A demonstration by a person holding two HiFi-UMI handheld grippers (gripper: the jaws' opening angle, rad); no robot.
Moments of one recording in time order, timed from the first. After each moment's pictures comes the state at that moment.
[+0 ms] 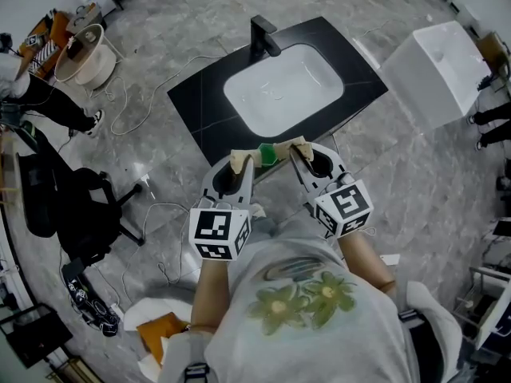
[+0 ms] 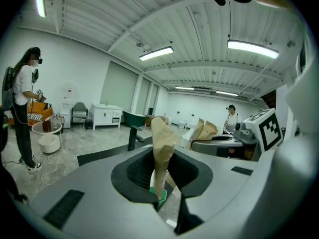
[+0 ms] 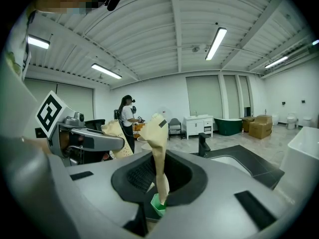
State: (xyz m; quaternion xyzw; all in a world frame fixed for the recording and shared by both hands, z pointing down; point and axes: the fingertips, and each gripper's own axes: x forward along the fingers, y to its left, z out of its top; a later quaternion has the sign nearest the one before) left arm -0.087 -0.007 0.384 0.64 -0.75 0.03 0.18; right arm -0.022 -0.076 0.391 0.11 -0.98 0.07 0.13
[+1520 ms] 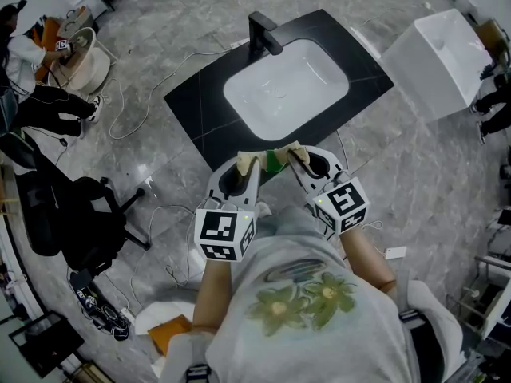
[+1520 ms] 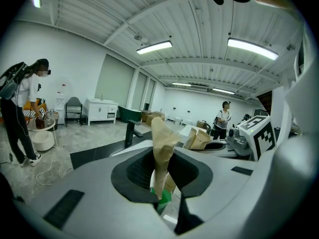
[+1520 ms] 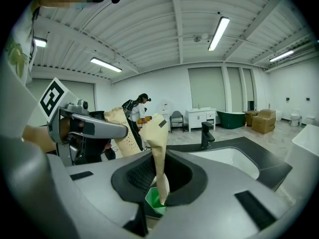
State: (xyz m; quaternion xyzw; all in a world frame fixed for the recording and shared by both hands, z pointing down) left arm -0.111 -0.038 0.415 0.66 -0.73 0.04 0.20; right arm -0.056 -0.093 0.446 0.09 -0.98 0.07 0.17
